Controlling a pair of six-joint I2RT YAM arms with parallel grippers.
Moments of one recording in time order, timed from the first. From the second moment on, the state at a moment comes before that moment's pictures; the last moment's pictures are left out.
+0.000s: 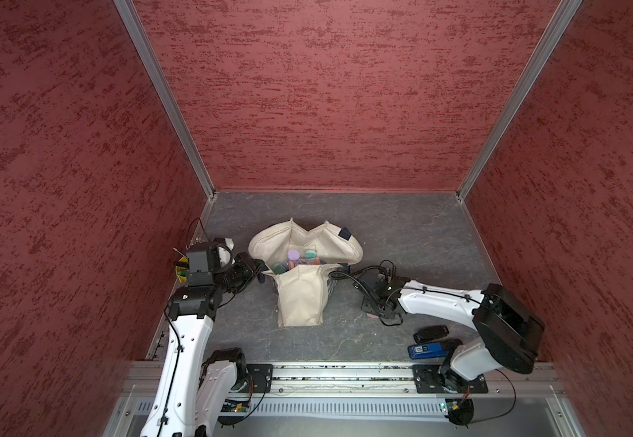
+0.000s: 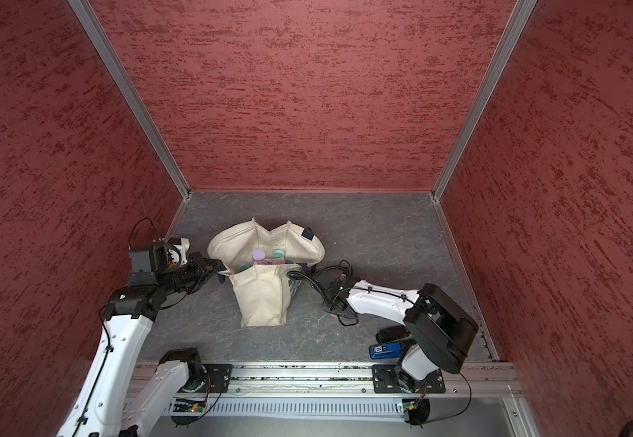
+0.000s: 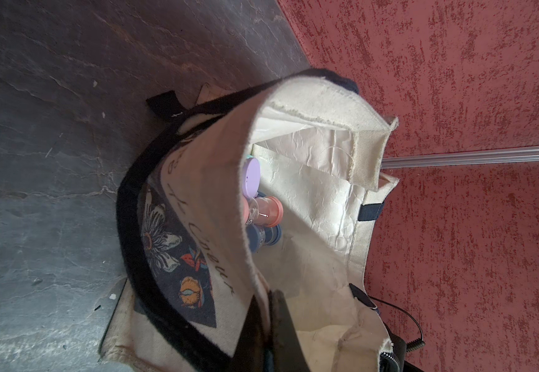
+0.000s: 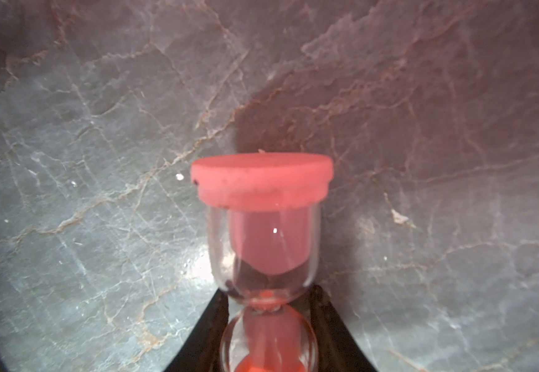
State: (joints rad) left arm 0.10 0.79 0.83 -0.76 0.55 -0.78; right arm 0.86 1.53 0.79 -0.59 0.18 1.14
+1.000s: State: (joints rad) left arm 0.10 0.79 0.83 -0.74 0.58 -0.80; right arm 0.85 1.29 1.41 -0.73 0.41 0.93
